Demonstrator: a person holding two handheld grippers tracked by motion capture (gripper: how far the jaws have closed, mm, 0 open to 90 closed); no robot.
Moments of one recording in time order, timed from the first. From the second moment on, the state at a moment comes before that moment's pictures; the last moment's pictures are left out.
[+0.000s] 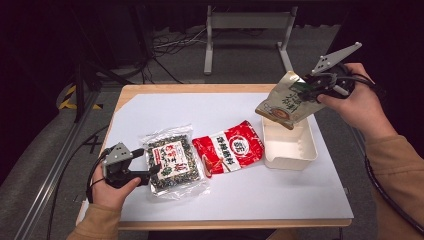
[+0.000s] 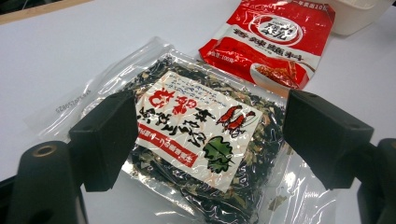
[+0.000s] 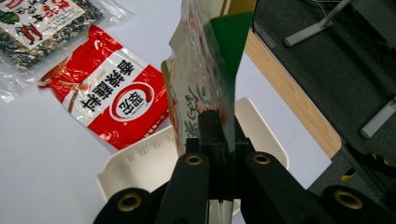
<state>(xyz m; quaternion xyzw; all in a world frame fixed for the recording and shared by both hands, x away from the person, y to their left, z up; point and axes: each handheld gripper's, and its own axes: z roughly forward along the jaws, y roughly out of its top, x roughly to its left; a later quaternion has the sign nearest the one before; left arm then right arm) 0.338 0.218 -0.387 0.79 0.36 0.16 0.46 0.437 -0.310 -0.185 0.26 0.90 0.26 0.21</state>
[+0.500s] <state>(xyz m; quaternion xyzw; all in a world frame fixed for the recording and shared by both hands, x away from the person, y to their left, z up) 0.340 0.218 -0.389 0.80 0.36 0.16 0.46 0.468 -0.324 -0.191 0.25 0.90 0.27 0.24</state>
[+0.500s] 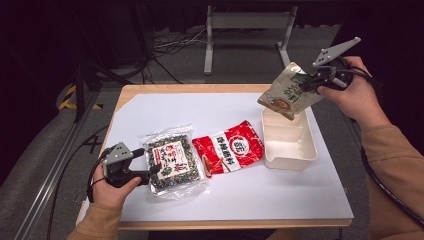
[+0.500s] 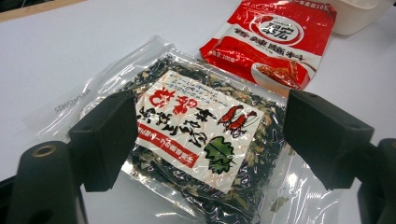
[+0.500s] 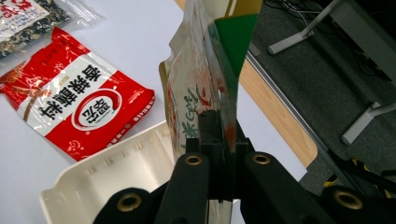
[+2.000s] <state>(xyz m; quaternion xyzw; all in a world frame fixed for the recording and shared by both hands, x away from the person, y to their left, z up) 0.335 0.225 -0.399 0.79 0.38 0.16 0.45 0.528 -0.345 -0.243 0.22 0.90 0.24 0.29</state>
